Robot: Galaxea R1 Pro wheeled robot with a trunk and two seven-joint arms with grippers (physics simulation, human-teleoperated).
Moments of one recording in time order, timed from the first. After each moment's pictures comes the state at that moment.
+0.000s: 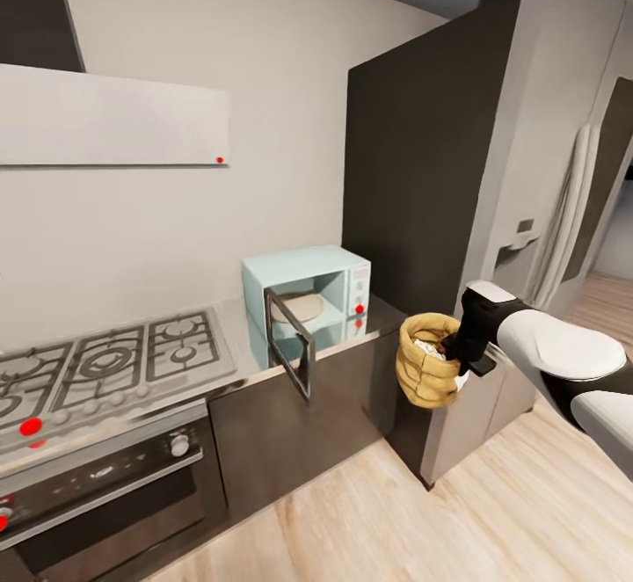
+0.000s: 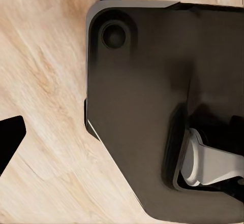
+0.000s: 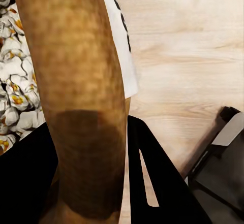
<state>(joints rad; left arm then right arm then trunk) 0.09 -0.02 0.07 -0.39 0.01 0.28 0.01 -1.41 -0.14 -1.01 -0.02 -0.28 0.54 -1.11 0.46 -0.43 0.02</state>
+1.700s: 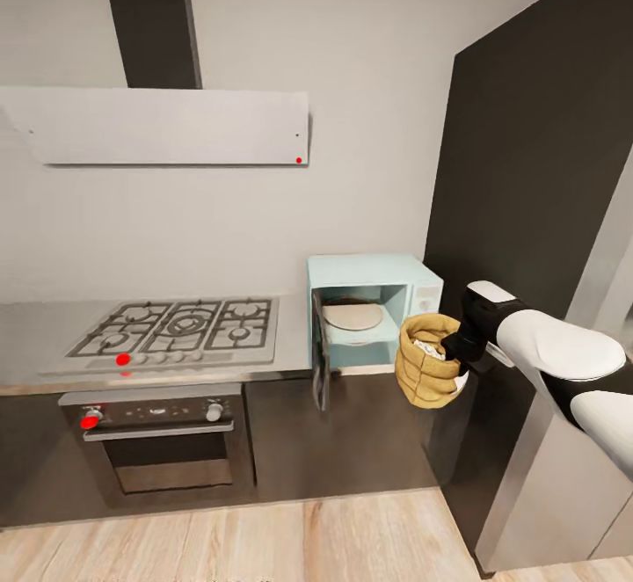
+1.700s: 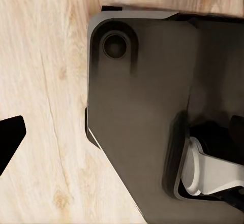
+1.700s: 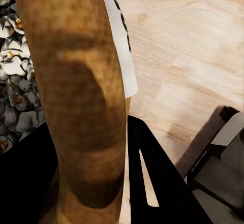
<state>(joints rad) 0.09 -0.02 0.07 -0.39 0.01 0.25 0.01 -1.41 -0.14 -1.01 -0.02 -0.28 0.54 -1.11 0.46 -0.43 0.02</state>
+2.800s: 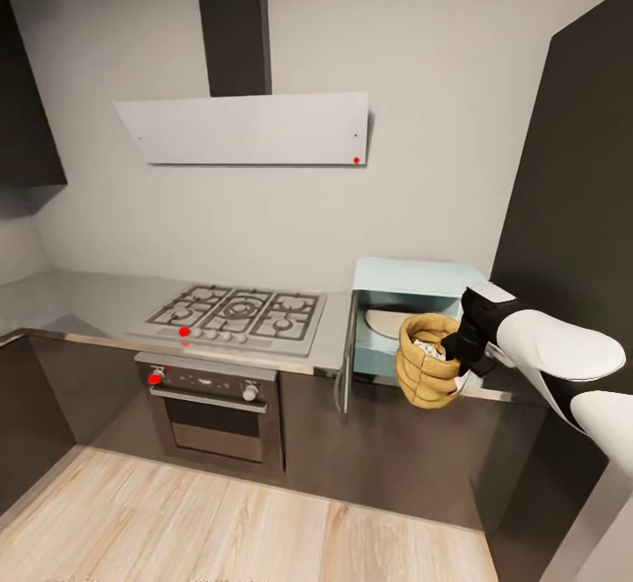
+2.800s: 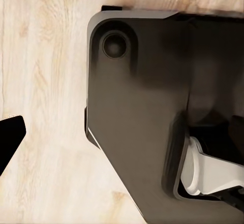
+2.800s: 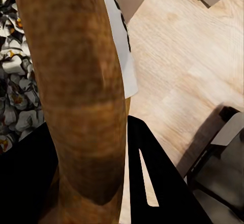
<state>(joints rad) 0.09 -0.02 0.07 -0.39 0.01 0.25 0.01 -1.41 -0.14 -1.01 -0.02 -0.28 0.54 -1.11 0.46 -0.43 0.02</state>
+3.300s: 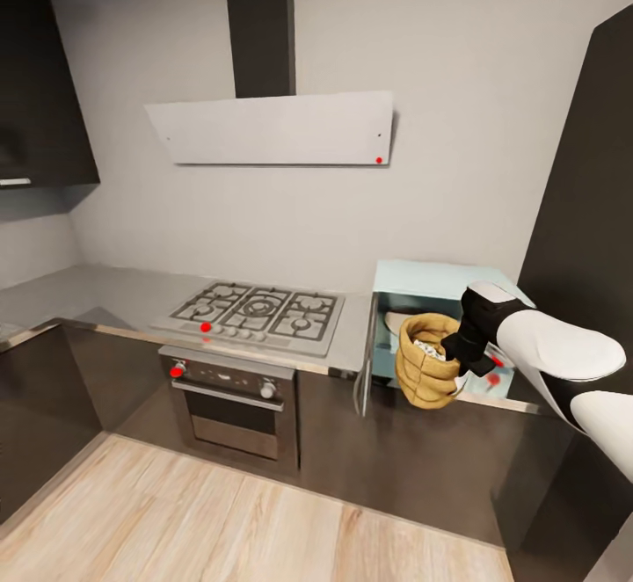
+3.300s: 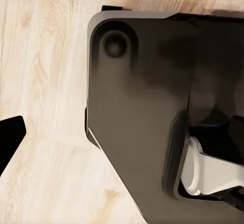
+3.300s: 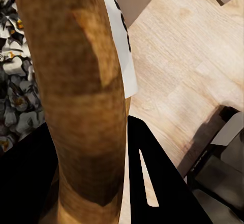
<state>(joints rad) 0.09 -0.02 0.07 -0.39 0.01 0.25 0.01 -1.41 -0.14 -1.01 -0.02 -0.28 0.54 -1.11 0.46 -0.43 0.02</state>
